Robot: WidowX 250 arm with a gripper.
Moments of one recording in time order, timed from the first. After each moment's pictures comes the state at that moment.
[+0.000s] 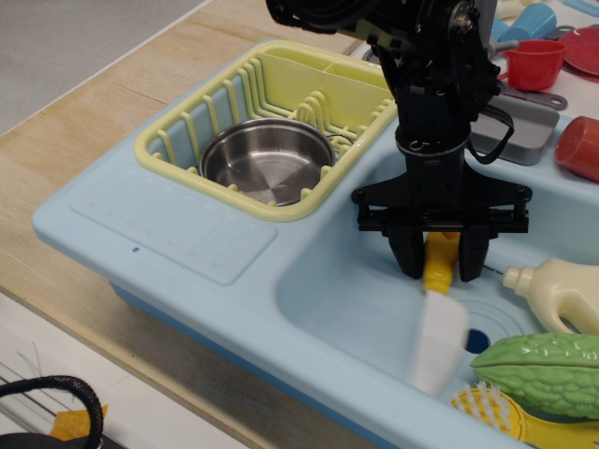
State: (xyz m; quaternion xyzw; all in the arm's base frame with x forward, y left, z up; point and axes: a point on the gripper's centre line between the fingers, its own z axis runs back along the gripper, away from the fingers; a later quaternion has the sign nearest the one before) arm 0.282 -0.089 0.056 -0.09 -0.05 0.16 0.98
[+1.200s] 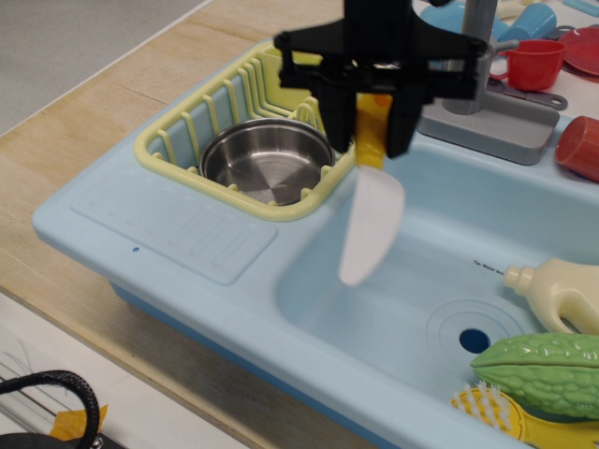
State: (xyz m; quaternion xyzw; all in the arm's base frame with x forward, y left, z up) arm 0.266 -0.036 0.155 -0.01 -0.09 0.17 0.98
